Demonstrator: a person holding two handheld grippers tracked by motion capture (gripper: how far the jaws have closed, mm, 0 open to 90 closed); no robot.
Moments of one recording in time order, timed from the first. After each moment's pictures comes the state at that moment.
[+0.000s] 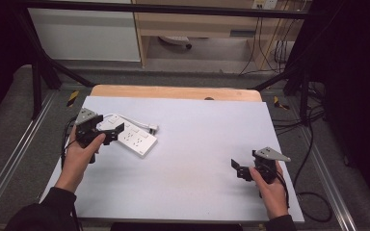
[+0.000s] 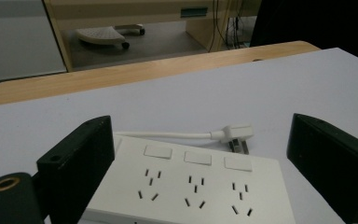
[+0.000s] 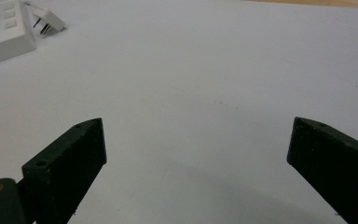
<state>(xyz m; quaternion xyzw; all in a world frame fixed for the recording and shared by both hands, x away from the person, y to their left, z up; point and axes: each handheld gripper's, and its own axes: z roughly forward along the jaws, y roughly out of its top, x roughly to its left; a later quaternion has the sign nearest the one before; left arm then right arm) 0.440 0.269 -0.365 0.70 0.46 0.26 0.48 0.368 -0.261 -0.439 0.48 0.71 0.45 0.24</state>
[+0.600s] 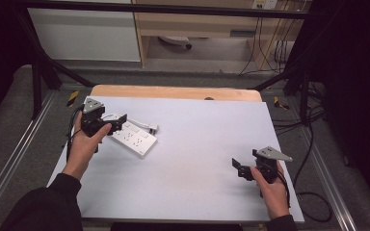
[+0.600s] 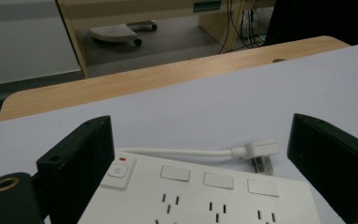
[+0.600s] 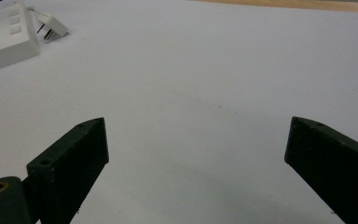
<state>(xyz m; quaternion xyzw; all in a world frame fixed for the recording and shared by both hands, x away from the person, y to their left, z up) 0.470 0.262 -0.360 0.71 0.47 0.28 0.45 0.368 -0.263 -0.437 0.48 0.71 0.45 0.24</state>
